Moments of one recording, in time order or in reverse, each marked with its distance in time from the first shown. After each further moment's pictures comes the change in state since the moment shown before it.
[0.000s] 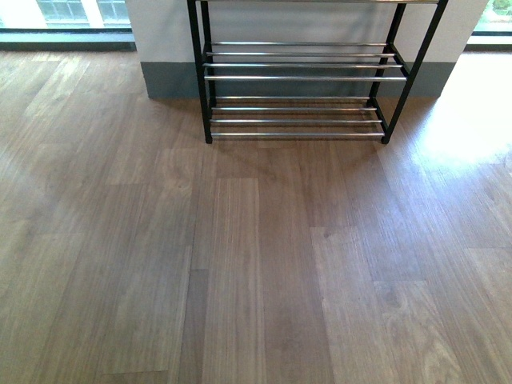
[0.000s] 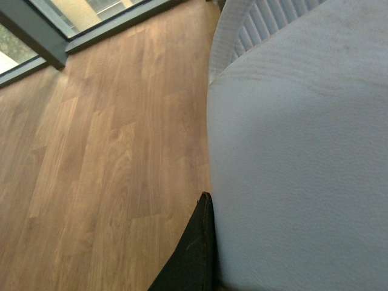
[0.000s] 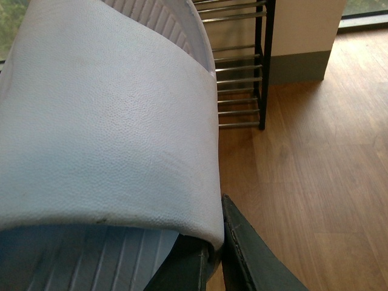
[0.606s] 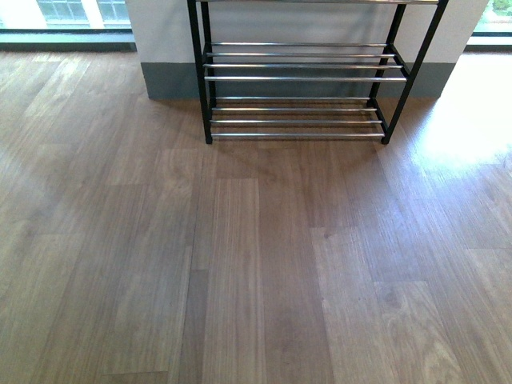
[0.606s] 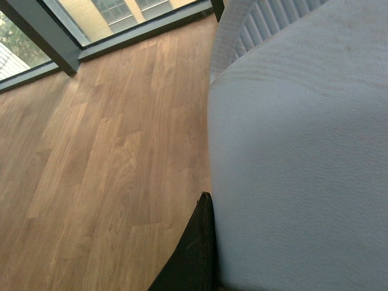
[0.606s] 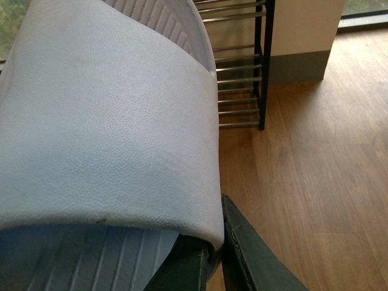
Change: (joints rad) left arm 0.006 -0.110 -0.010 -0.036 -0.008 -0.037; right arm 0.000 0.000 0.000 0.000 0.000 0.000
